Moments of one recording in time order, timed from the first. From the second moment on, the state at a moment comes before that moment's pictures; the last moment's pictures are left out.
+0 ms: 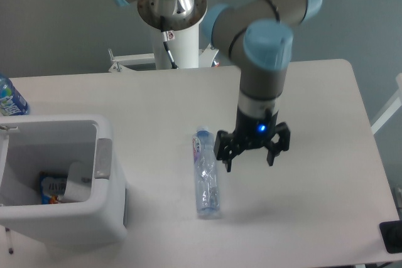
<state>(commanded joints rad) 2.47 -1.99 -1.62 -0.92 1.46 0.35</state>
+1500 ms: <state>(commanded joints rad) 2.34 -2.09 -1.70 -0.92 1.60 0.45</state>
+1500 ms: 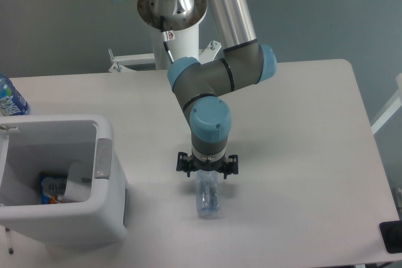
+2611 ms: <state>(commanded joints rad) 2.34 -2.10 -1.70 -0.91 1.62 0.45</state>
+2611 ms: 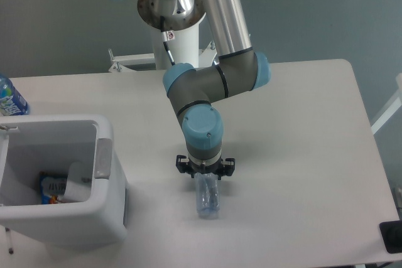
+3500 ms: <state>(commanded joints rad) 2.35 -2.05 -1.69 -0.91 1.62 0.48</state>
